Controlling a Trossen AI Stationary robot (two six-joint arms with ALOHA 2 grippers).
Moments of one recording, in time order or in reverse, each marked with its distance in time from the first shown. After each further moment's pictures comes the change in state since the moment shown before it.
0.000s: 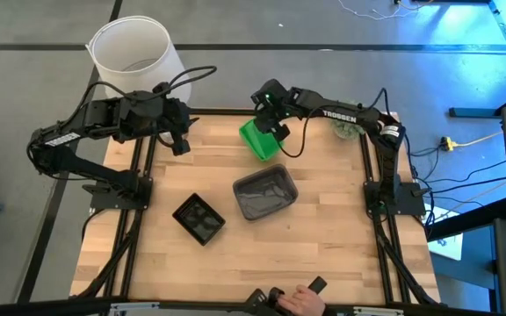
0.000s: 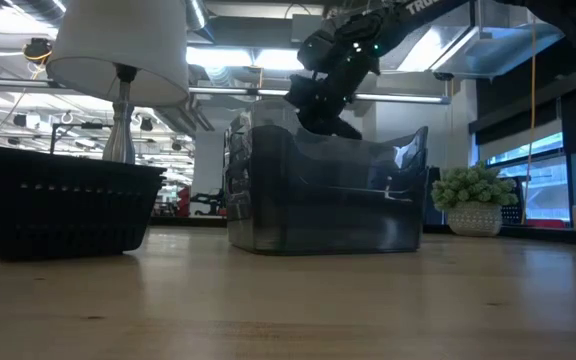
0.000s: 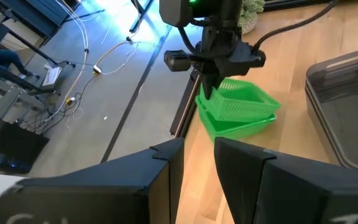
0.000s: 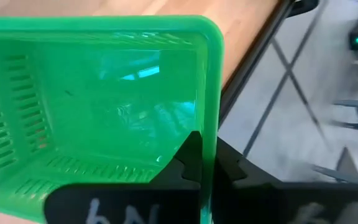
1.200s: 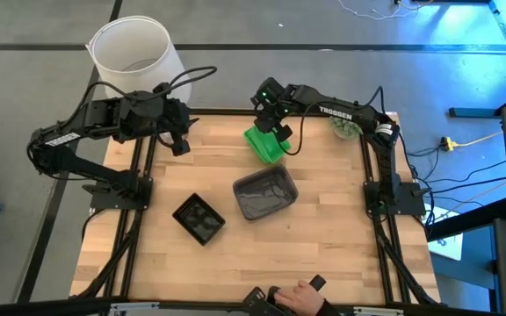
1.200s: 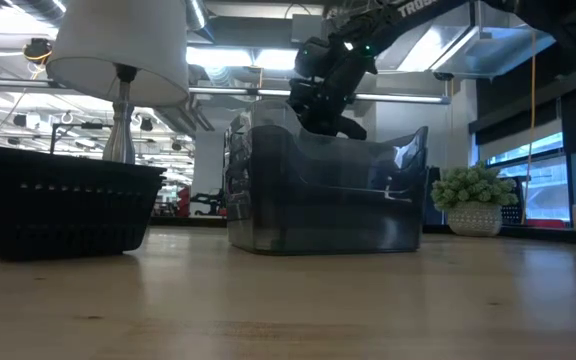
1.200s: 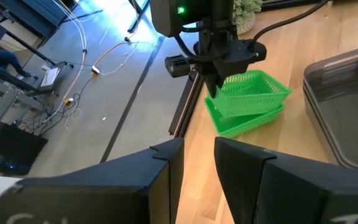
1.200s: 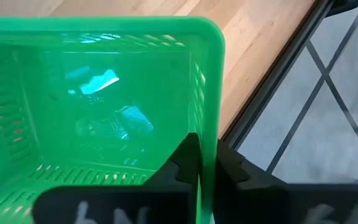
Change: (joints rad) left arm 0.000 0.000 0.000 -0.002 0.008 0.004; right arm -0.015 0.060 0.121 -0.202 -0.066 0.003
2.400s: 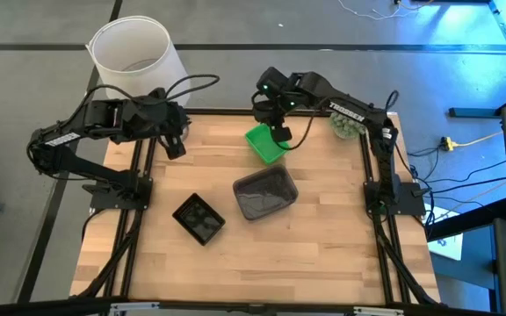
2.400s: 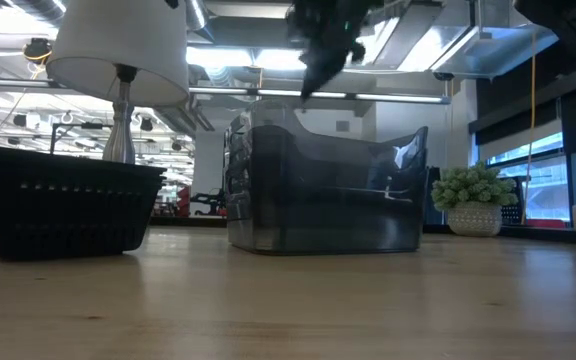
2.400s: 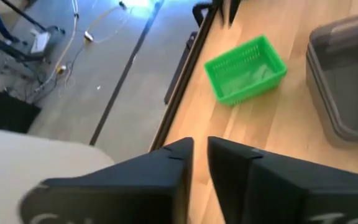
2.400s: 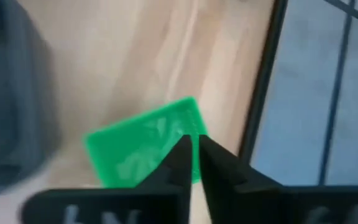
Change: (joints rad) left arm 0.000 -0.001 0.000 -0.141 -0.007 -0.106; right arm 0.083 -0.002 0.368 -0.415 0.009 0.504
